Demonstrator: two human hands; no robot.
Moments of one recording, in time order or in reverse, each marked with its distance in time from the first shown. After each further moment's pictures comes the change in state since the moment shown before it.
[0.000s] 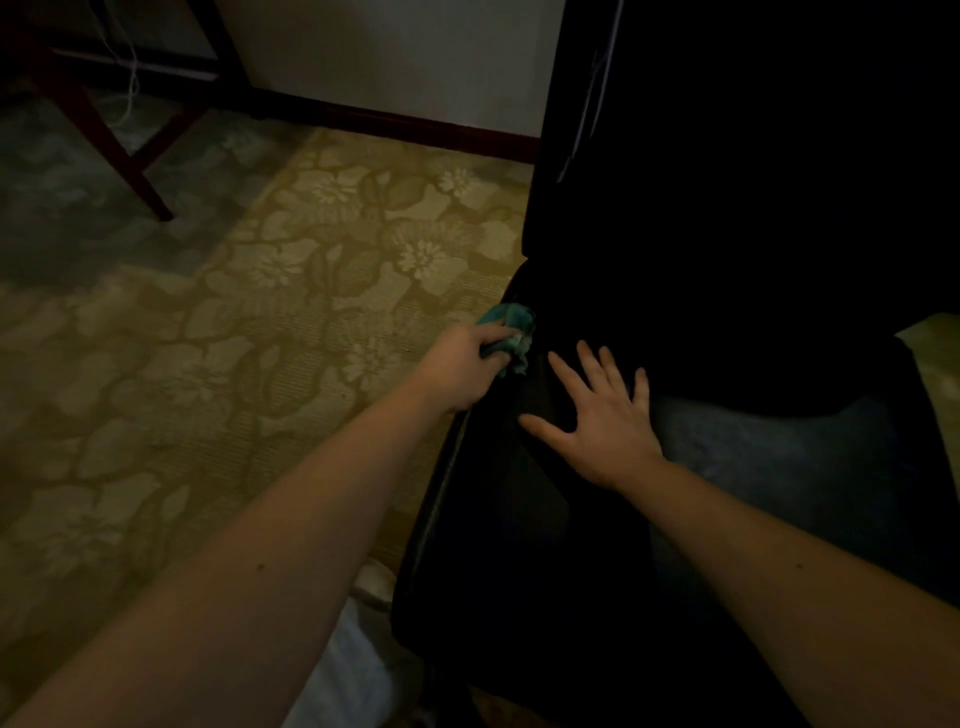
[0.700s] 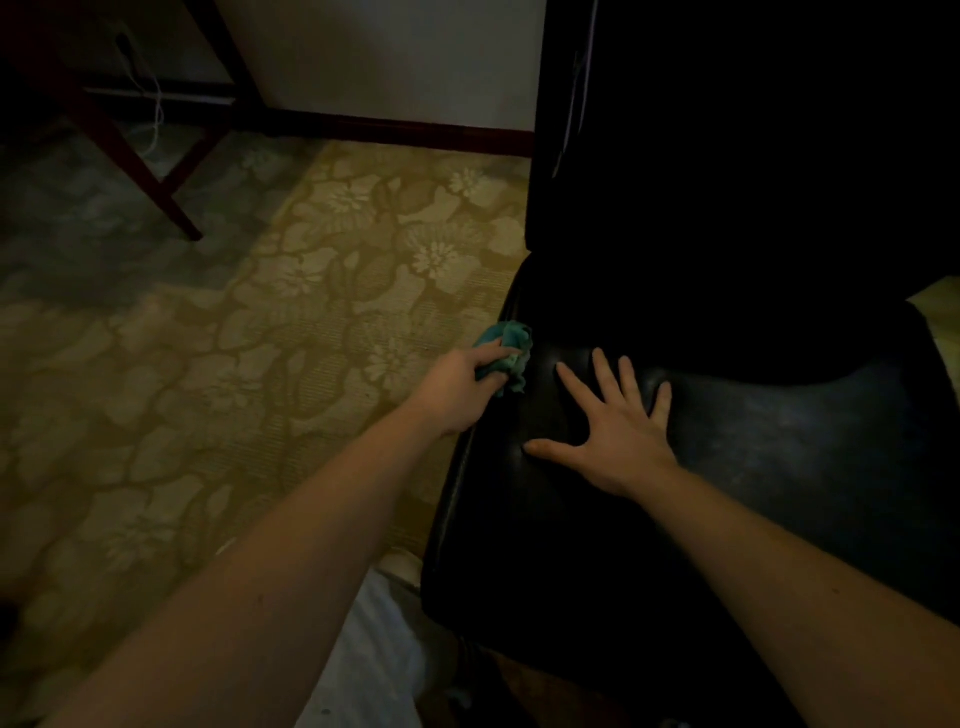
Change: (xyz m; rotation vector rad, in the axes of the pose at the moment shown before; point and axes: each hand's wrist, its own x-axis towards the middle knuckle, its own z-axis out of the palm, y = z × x) left_hand -0.036 -0.013 0.005 -0.003 -0.033 -0.042; right_hand -0.033 -0.007 -0.005 0.062 -0.131 0.076
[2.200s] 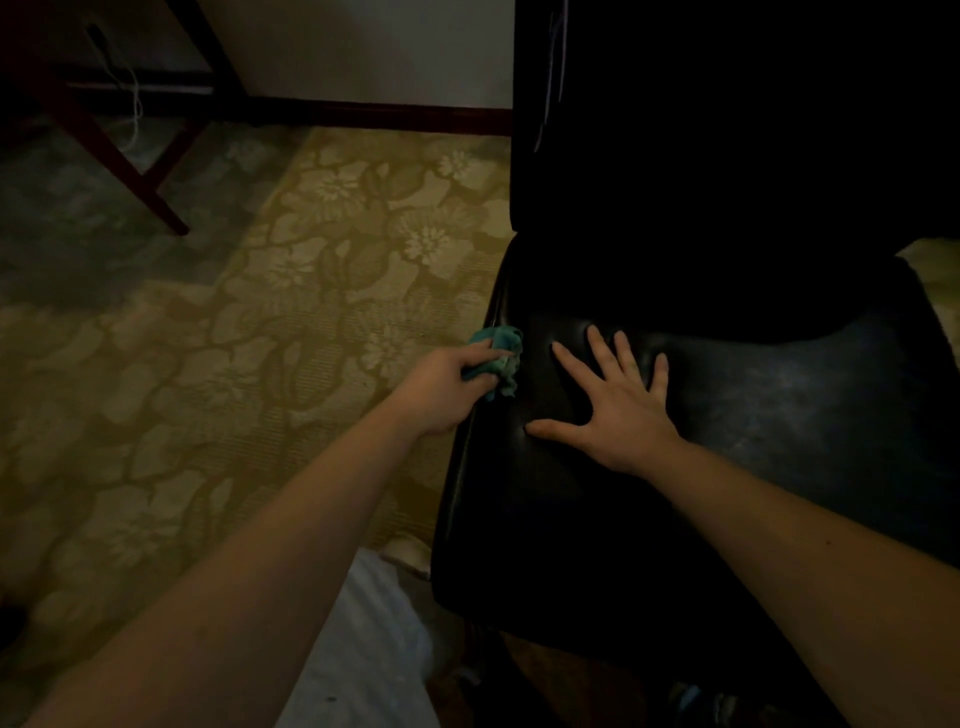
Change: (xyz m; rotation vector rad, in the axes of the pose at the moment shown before) left_hand -0.022 -0.008 0.000 0.030 -0.058 -0.003; right_hand -0.002 0.007 0.009 0.026 0.040 -0.046
